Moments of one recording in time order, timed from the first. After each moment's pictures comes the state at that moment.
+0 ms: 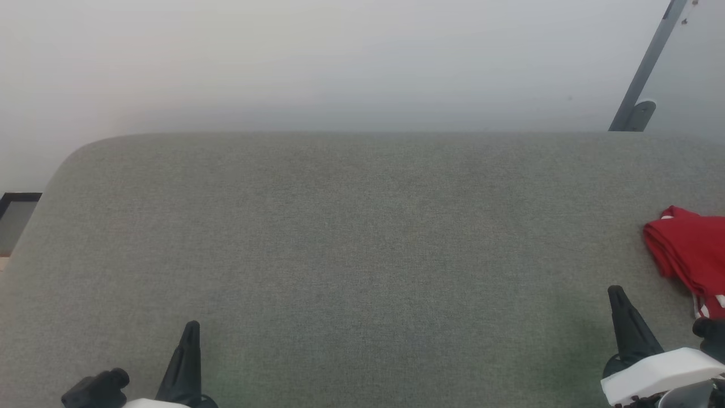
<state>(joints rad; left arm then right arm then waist) 0.12 0.10 0.05 0.15 -0.60 -0.13 -0.18 0.02 -0.21 -0.02 0.22 0.66 0.13 -0.13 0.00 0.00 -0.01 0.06</state>
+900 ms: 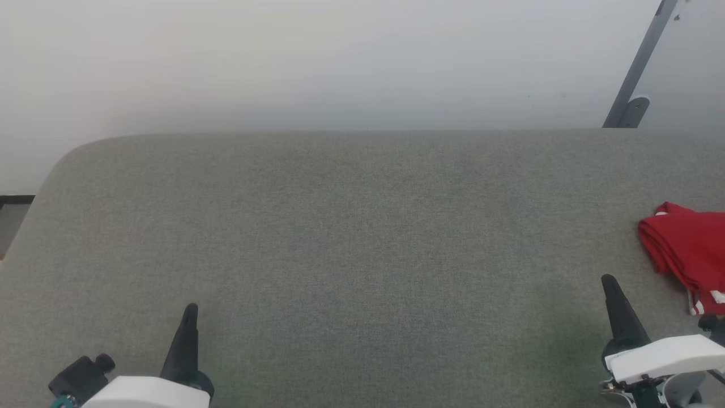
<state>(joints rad) 0.05 0.09 0.06 0.18 -0.95 -0.13 -0.08 -0.02 -0.15 -0.06 0.23 1.00 0.13 -0.05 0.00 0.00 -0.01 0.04</state>
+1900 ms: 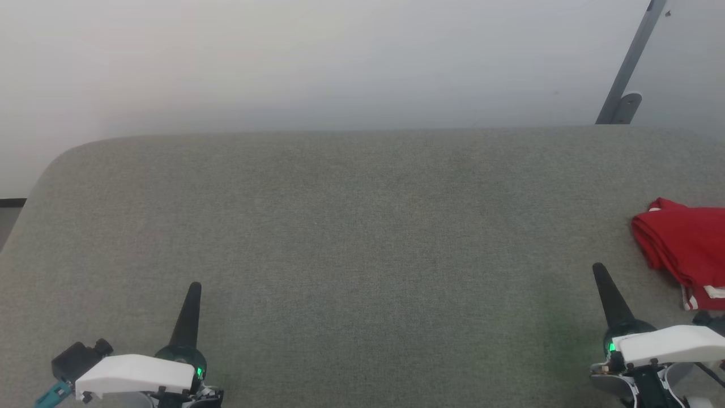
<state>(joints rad) -0.03 0.08 0.08 0.21 -1.26 -0.13 0.00 -0.06 -0.10 -0.08 0.23 1.28 0.13 0.03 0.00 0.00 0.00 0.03</state>
